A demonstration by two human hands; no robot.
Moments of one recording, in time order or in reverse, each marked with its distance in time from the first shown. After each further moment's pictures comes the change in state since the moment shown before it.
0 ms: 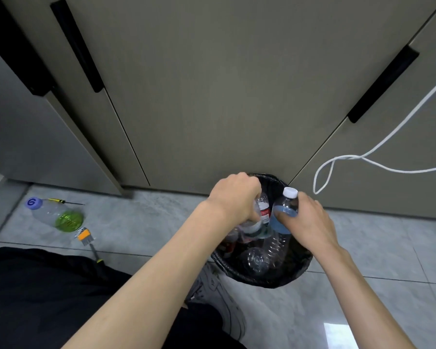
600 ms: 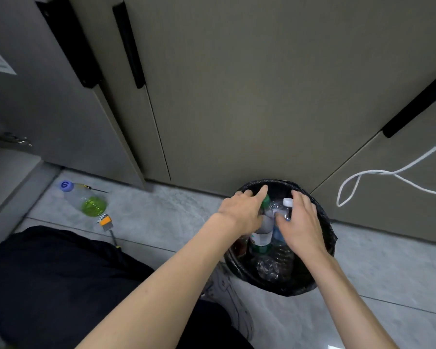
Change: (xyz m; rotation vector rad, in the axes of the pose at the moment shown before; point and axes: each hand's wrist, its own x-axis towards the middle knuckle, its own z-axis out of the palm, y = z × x) left_hand -0.003 -0.034 0.055 -0.134 -0.134 -0.116; right_hand -0.007 -0.046 0.024 0.161 -0.021 -0.134
